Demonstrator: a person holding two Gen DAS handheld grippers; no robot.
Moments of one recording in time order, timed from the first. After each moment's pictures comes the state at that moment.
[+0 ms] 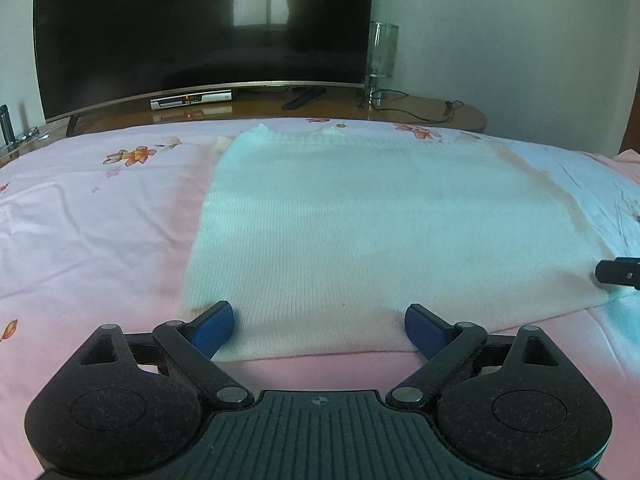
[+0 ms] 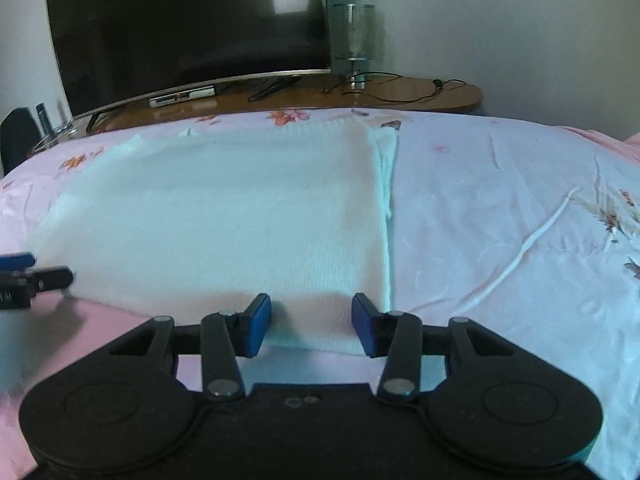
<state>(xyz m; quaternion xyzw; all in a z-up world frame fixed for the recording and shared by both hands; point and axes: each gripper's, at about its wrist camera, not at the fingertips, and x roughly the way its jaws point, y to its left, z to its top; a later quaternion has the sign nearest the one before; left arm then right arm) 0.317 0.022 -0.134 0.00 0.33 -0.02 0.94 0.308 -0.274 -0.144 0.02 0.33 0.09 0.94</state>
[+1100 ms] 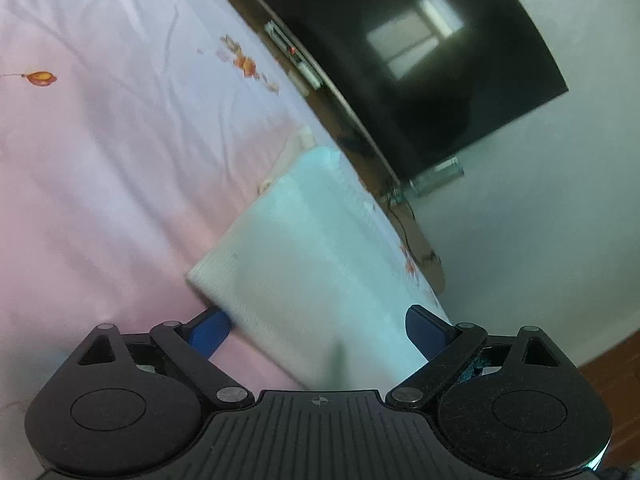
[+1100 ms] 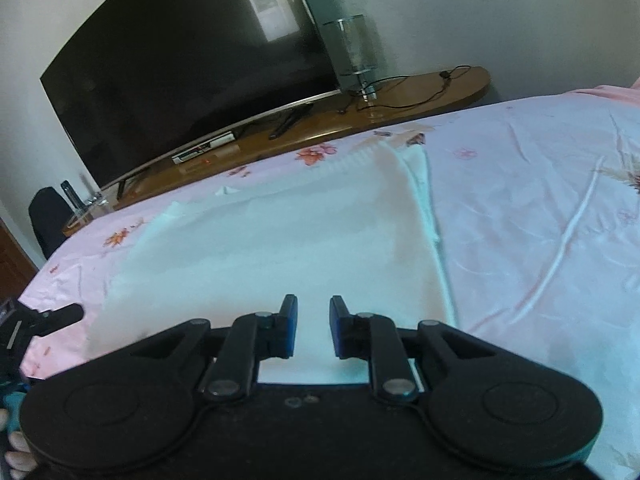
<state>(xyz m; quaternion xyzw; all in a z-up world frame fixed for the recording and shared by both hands) 0.292 0.091 -0.166 -0.45 0.26 0.00 0.86 0.324 -0.269 -0.122 0.15 0.33 0.14 0.92</state>
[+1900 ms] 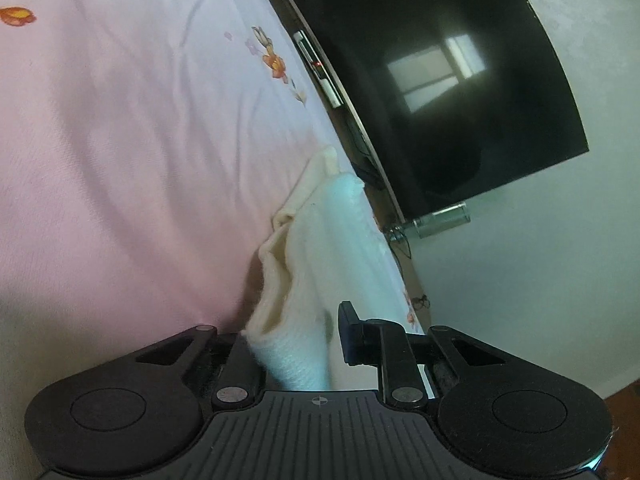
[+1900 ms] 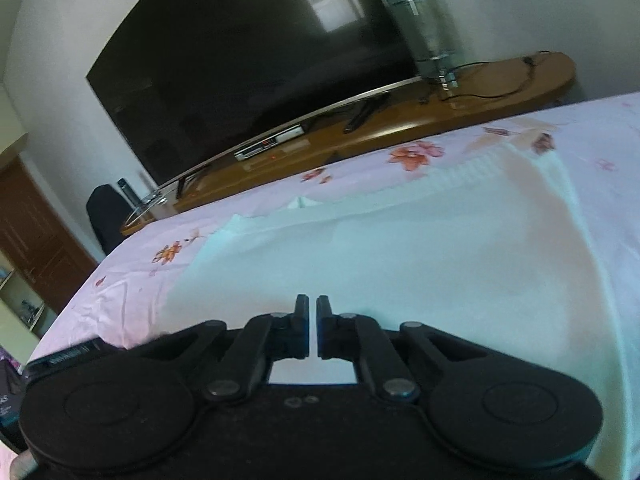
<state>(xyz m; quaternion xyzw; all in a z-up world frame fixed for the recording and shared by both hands) 0.340 0.111 -0.196 -0.52 0.23 0.01 0.82 0.408 -0.209 -0.136 0.17 0.33 0.24 0.90</state>
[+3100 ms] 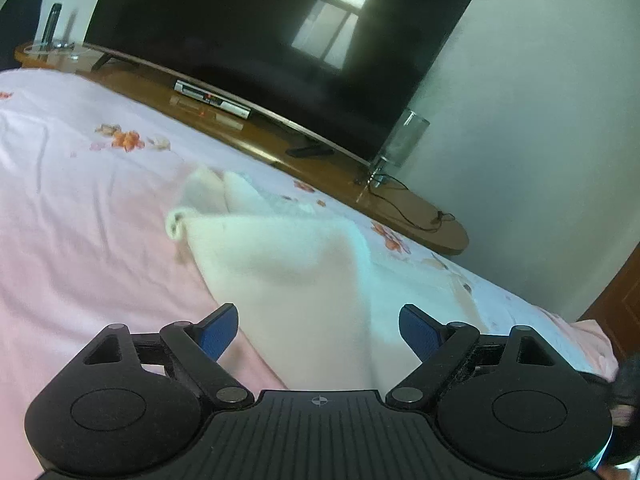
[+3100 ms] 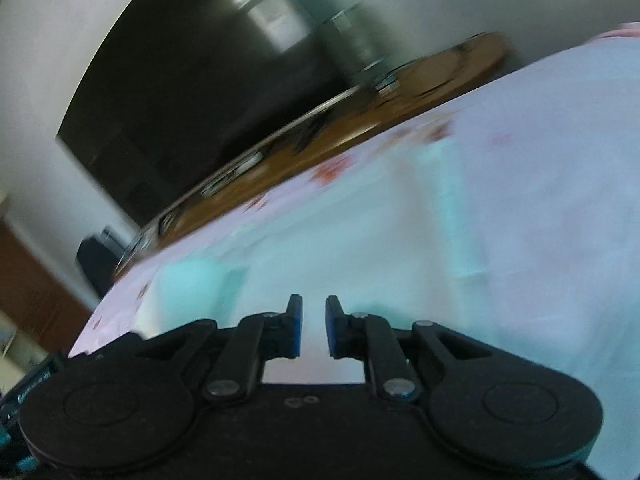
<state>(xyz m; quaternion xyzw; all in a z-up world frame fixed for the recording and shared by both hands) 0.366 0.022 -0.102 -0.23 0.26 -0.01 0.94 0.386 -0.265 -0.143 0.23 0.34 0.19 0.89</state>
